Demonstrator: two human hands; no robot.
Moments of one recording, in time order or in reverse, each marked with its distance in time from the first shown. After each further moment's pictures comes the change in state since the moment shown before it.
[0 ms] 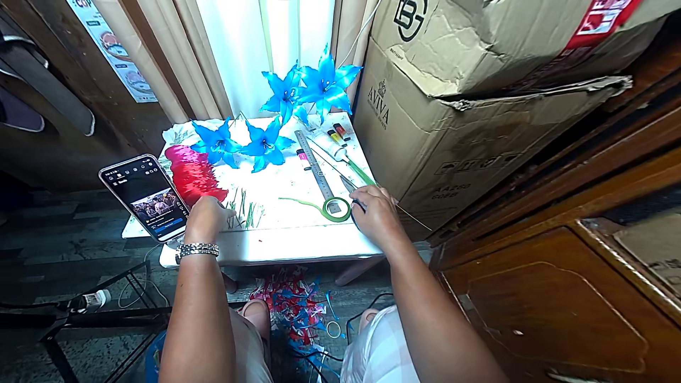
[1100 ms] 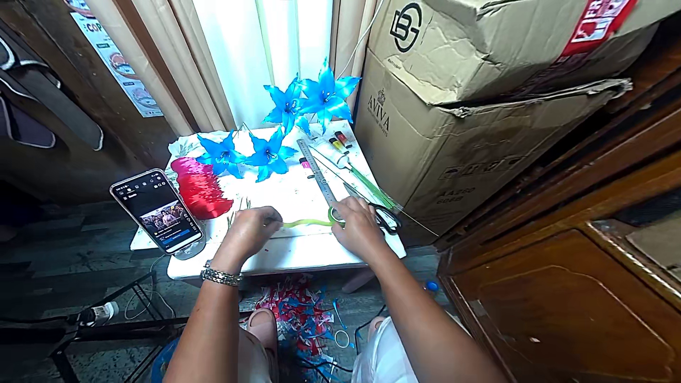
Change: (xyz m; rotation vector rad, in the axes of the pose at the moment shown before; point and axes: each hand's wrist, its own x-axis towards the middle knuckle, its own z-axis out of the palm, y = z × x) left_hand -0.028 0.030 0.014 -0.103 -0.136 0.649; right_hand -0.001 -0.035 0.020 0.018 -0.129 -0.079
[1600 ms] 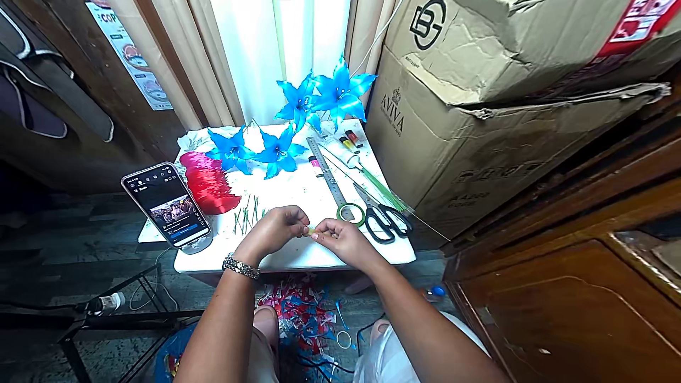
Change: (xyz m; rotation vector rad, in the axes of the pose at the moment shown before) left_hand 0.013 0.005 0.019 -0.372 -0.202 0.012; right_hand -0.007 -0.018 0.017 0.653 -0.249 0.012
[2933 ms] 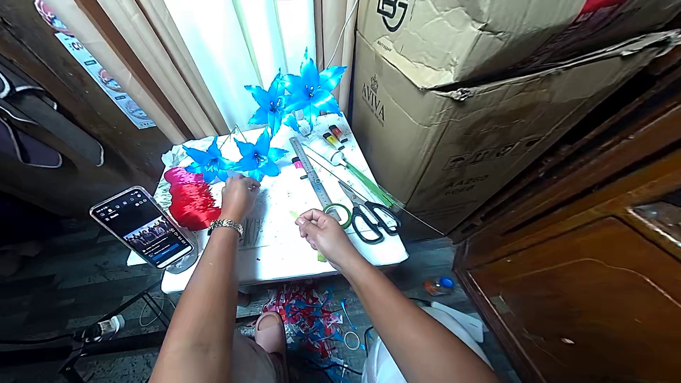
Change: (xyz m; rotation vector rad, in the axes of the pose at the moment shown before) left_hand 0.090 -0.047 -0.051 0.500 0.431 -0.104; right_hand 0.020 0.002 0.009 0.488 0.157 0.193
